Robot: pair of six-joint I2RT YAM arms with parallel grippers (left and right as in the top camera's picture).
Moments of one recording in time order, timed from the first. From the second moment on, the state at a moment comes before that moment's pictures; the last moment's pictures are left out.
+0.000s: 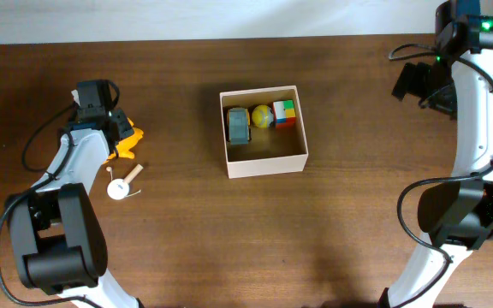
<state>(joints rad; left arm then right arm) 0.13 1.89 1.25 -0.37 -0.21 -0.30 -0.16 2.09 2.26 -1.57 0.16 0.37</state>
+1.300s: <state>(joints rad) 0.07 1.53 1.31 -0.55 0.02 -0.23 -0.16 2.09 2.26 -1.57 0.16 0.37</state>
